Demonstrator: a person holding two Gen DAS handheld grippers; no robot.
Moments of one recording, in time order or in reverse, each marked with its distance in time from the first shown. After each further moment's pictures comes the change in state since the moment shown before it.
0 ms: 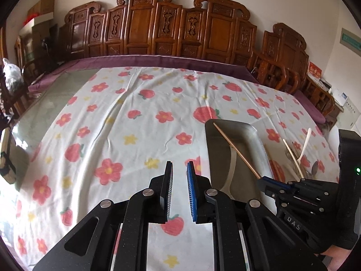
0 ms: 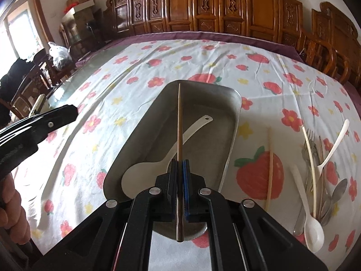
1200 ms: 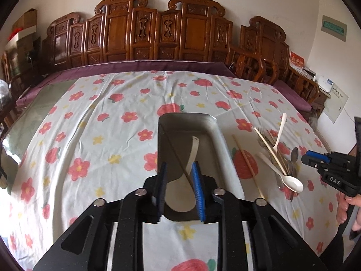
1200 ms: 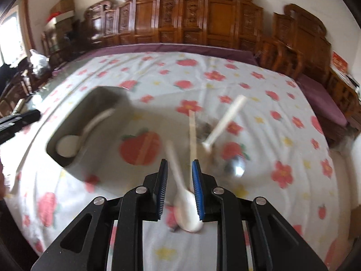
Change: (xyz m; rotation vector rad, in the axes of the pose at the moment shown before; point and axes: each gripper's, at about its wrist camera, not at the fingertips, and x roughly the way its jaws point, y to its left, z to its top) left arm -0.015 -0.069 -0.022 0.087 -0.028 -0.071; right arm -0.096 -0.164 -0.059 0.023 -0.073 -0.178
